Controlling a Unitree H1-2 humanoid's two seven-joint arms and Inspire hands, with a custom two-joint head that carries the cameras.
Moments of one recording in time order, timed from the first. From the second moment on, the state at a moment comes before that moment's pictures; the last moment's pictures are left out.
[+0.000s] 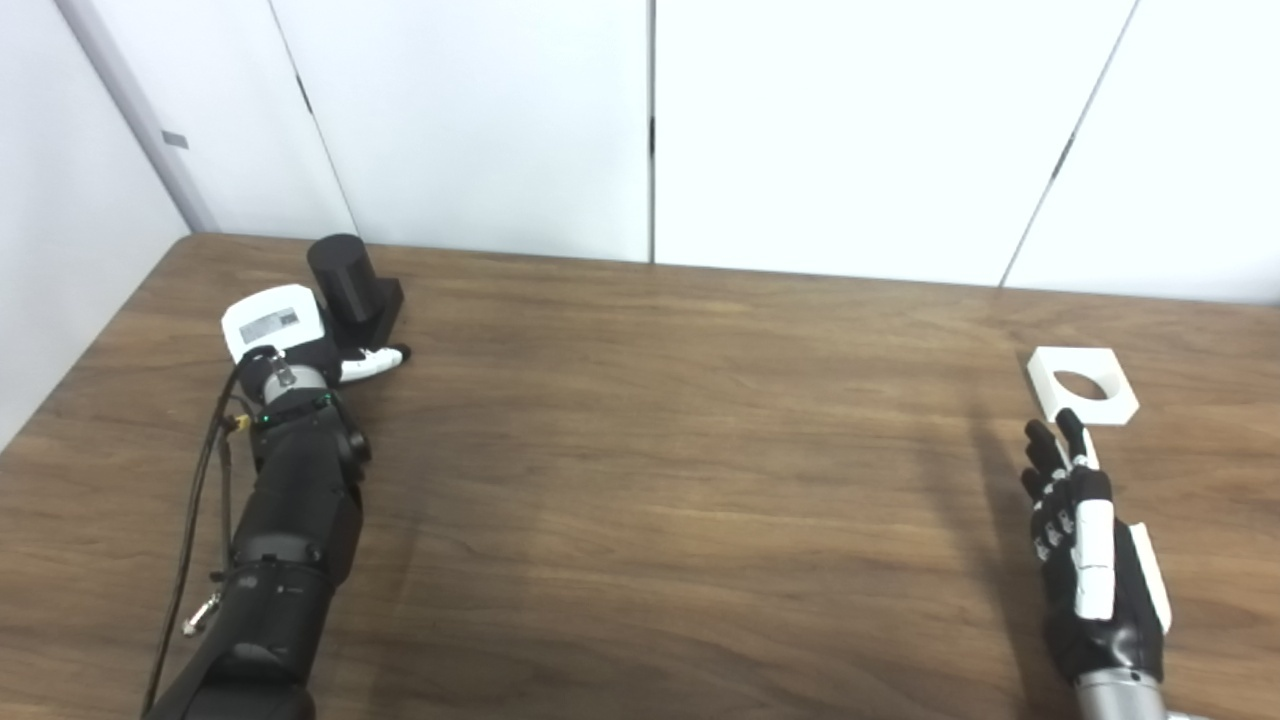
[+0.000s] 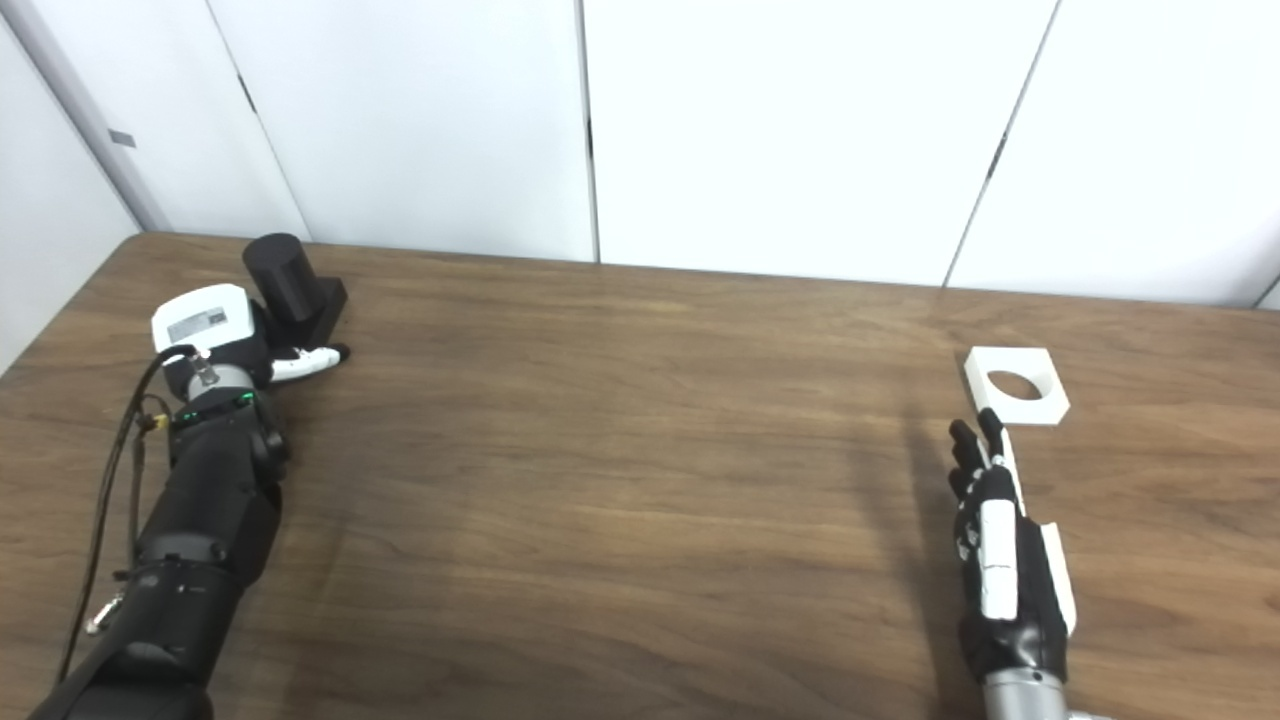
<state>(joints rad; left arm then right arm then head) -0.52 0.30 0.04 0.52 1.33 0.47 -0.10 0.17 -0.02 -0.19 -0.20 0.09 -0.04 0.08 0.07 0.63</state>
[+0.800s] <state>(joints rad) -0.51 0.32 0.01 0.48 1.12 0.46 0.00 0.17 -0.02 -0.19 -0.20 0.09 -0.04 0.09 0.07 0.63</state>
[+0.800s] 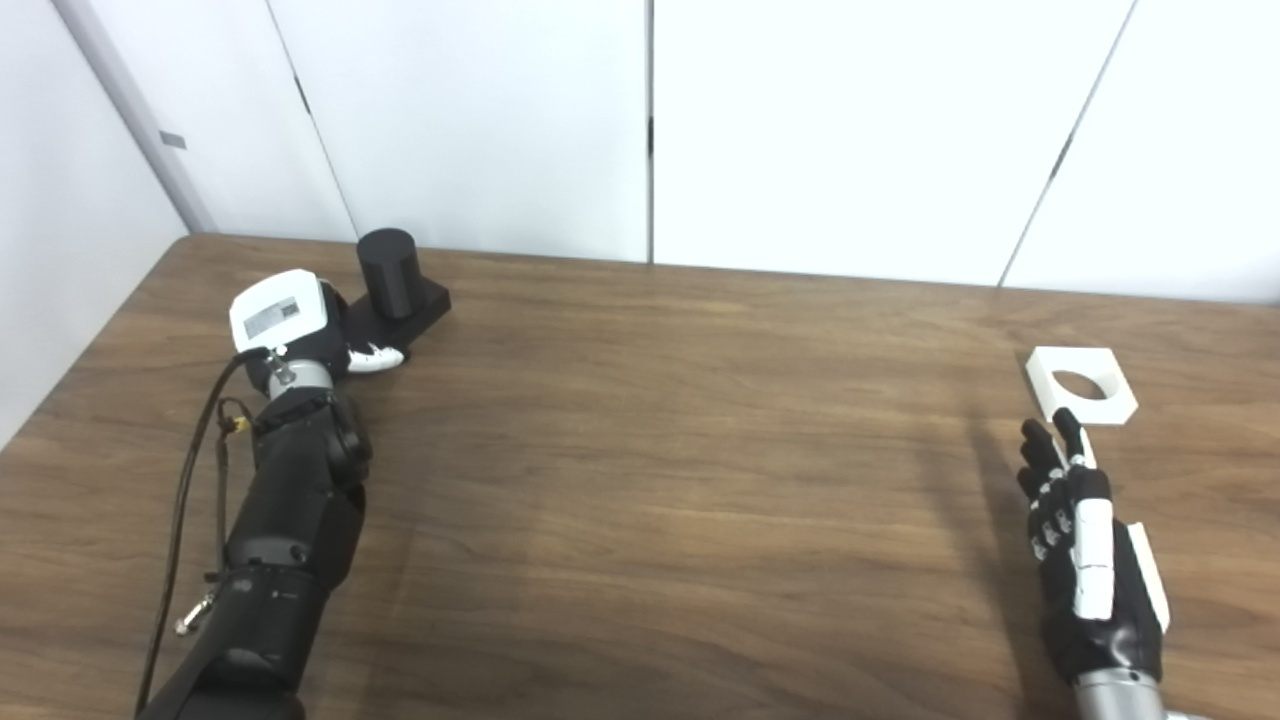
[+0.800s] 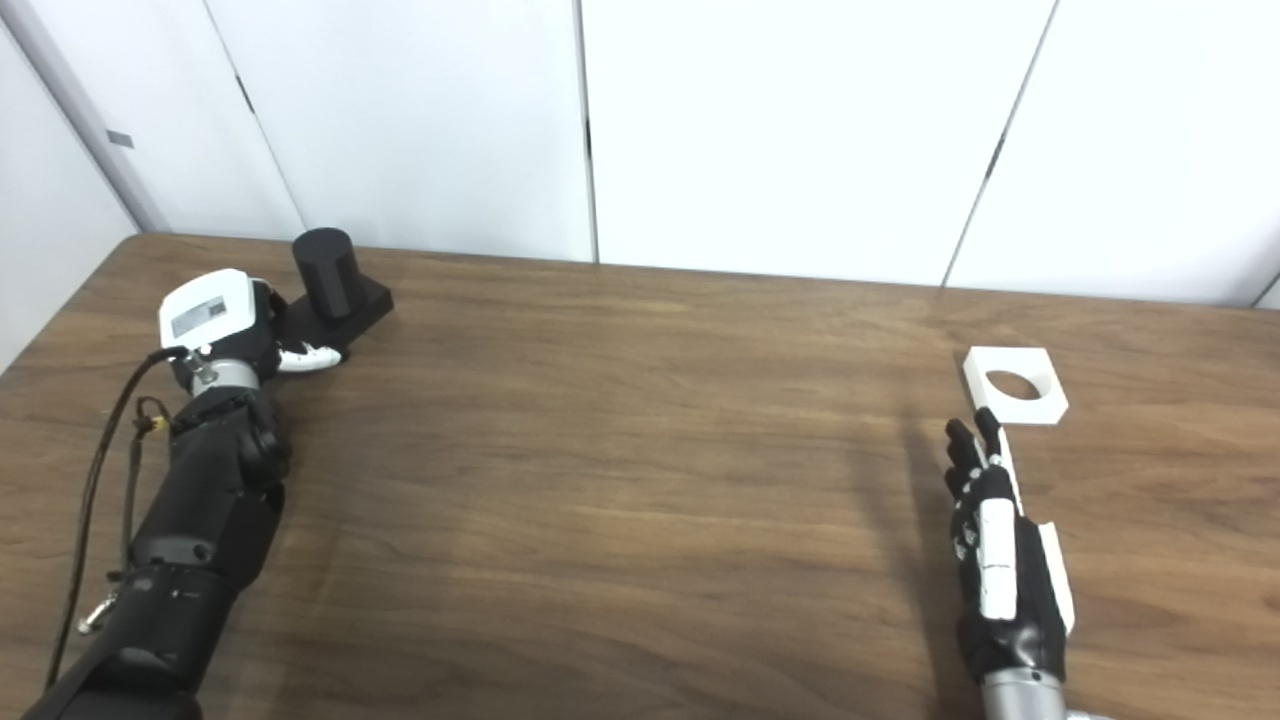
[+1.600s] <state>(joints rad) -0.29 0.45 -0.09 0.11 0.62 0.31 -0.14 0.17 -0.02 -0.18 -0.20 0.09 -0.04 0.08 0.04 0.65</state>
